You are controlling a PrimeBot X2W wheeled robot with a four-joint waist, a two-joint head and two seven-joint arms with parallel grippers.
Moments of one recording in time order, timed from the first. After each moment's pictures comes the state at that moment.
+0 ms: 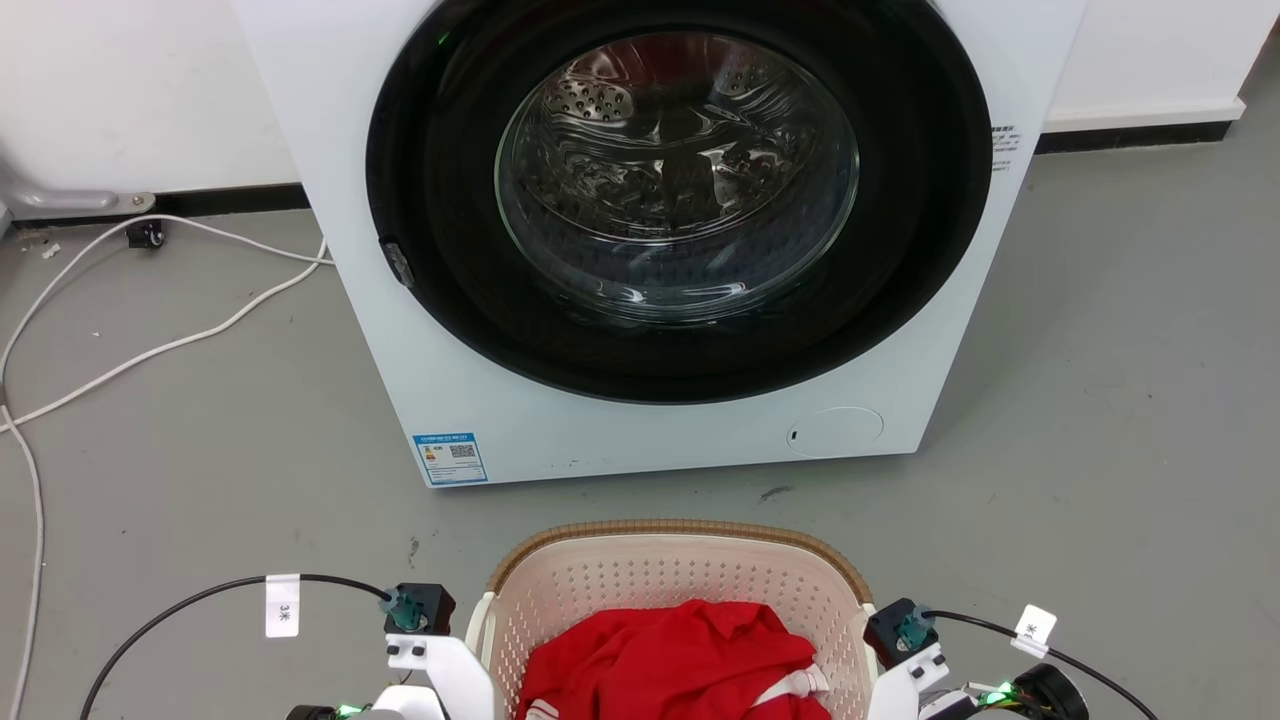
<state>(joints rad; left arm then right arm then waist) -0.51 0.11 -0.57 1.29 -0.62 -0.13 0.06 -0.54 -0.12 1.21 1.24 0.84 0.13 0.07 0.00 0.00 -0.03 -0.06</state>
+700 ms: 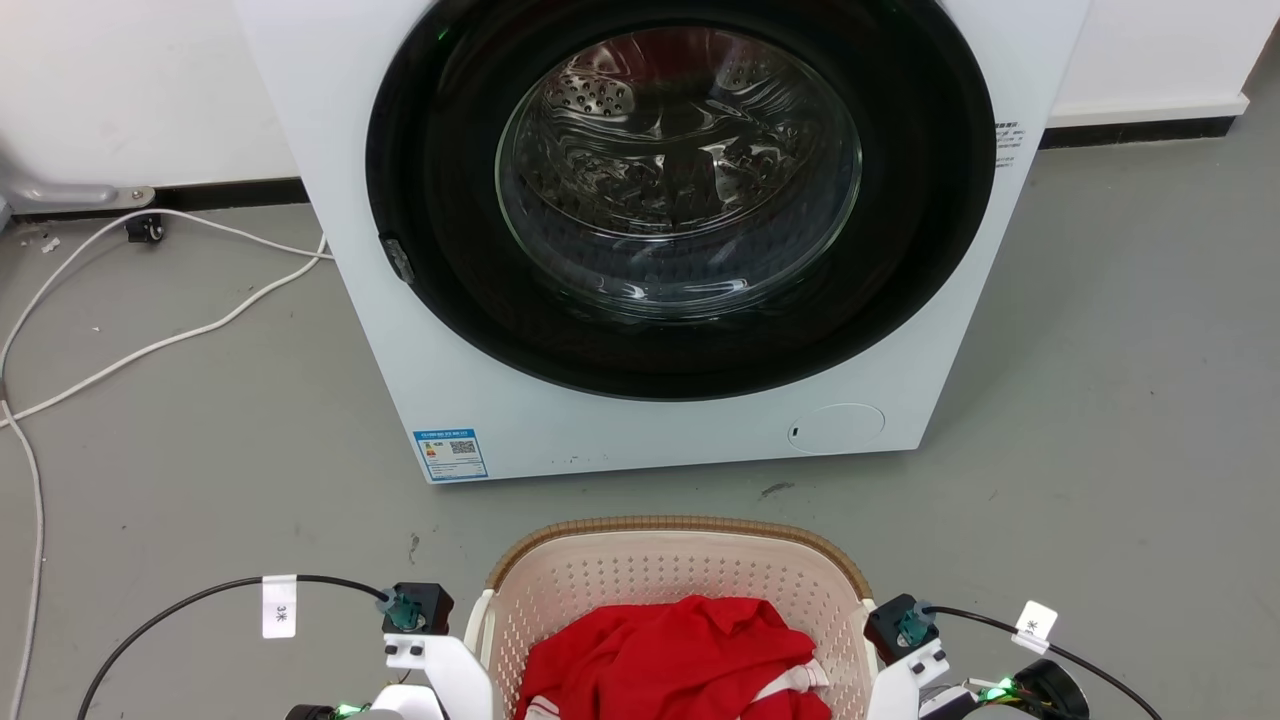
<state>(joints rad) -0.51 0.12 -0.60 1.29 -0.65 -0.13 0.05 -0.55 -0.12 1.25 1.25 0.88 0.13 0.06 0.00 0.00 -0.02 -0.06</state>
